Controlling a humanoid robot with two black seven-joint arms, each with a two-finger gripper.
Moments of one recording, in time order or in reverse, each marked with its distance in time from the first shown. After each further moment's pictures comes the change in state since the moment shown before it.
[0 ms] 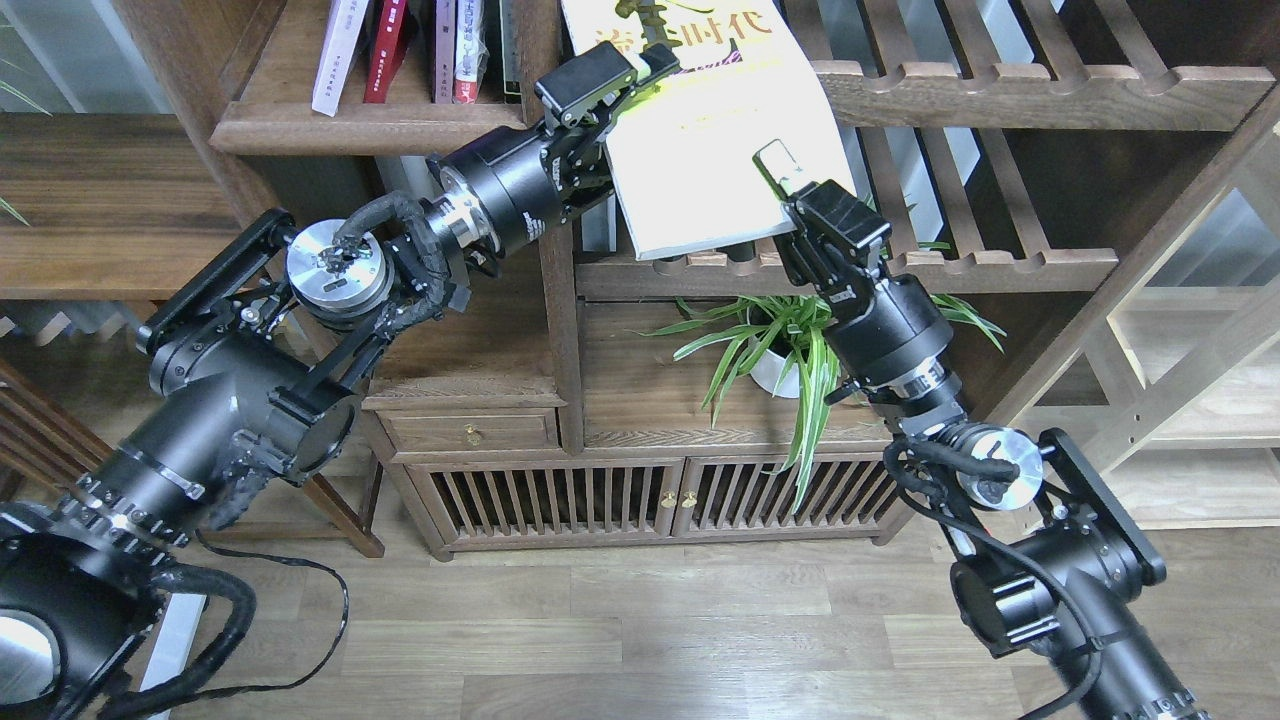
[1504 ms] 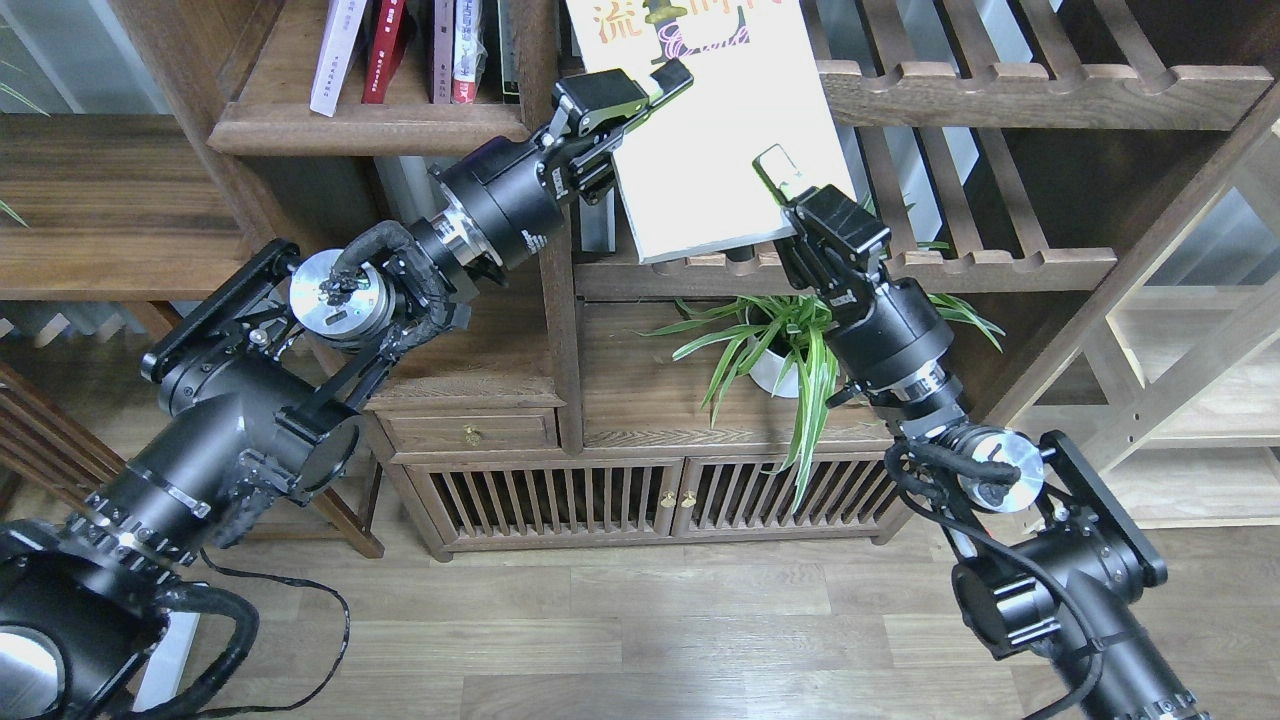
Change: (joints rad) left arm 0.040 -0.008 0.008 -0.007 -0.003 -0.194 0.001; right arm -0.003 -0.002 0.003 -0.008 -0.003 0.000 0.000
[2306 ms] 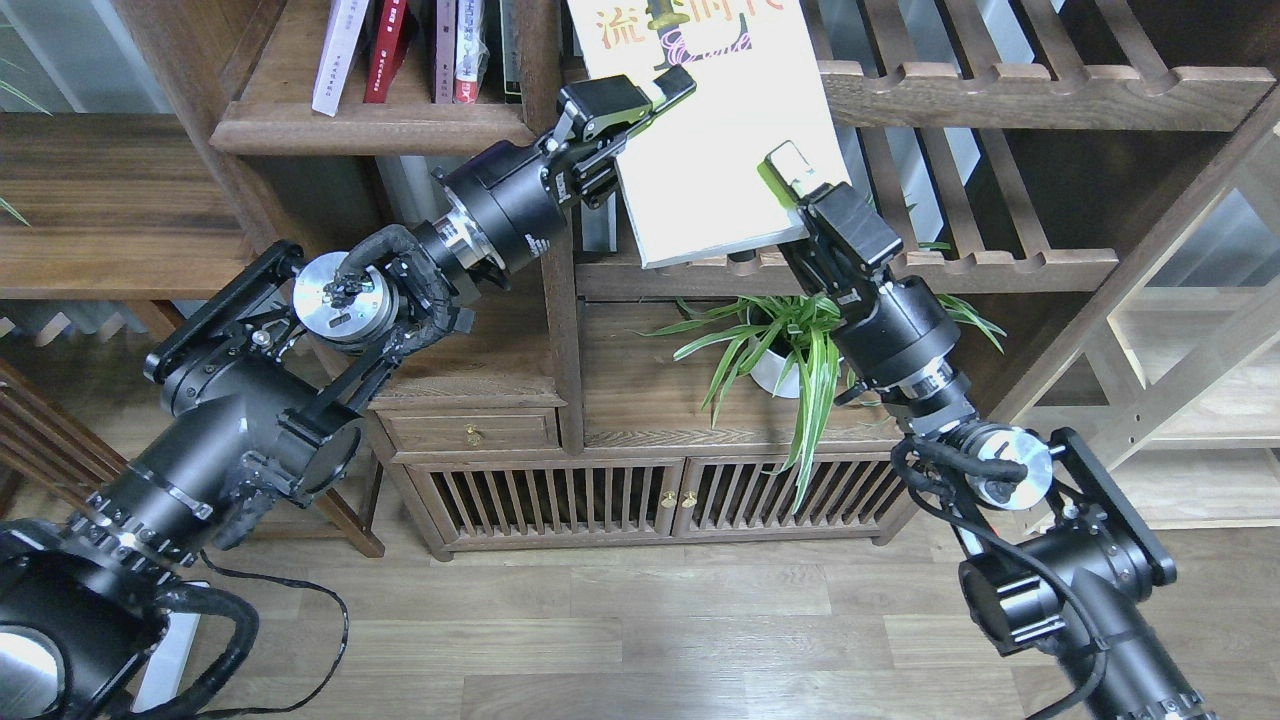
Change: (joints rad) left arm -0.003 0.000 0.009 0.003 0.012 0.003 -0.009; right arm -0.006 -0.009 0.038 -0.003 -0.057 0.000 0.001
